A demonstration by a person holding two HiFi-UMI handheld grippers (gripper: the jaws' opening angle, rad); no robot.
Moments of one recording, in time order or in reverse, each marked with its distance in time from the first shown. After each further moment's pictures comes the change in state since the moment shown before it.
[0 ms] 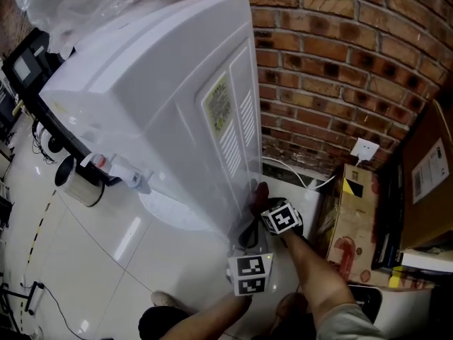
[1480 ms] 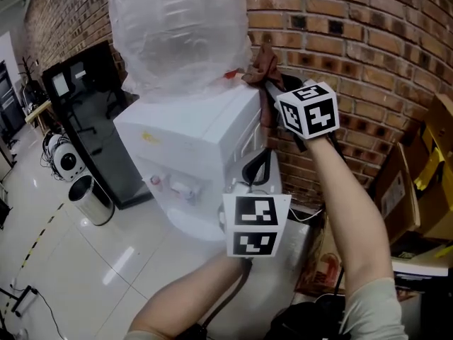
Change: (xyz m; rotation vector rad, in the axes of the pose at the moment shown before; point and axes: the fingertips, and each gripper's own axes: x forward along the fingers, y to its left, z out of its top) left arm -0.134 -0.011 0.361 0.151 -0.457 -0.101; right arm -0.414 0.008 0.489 -0.325 -0.805 -0.268
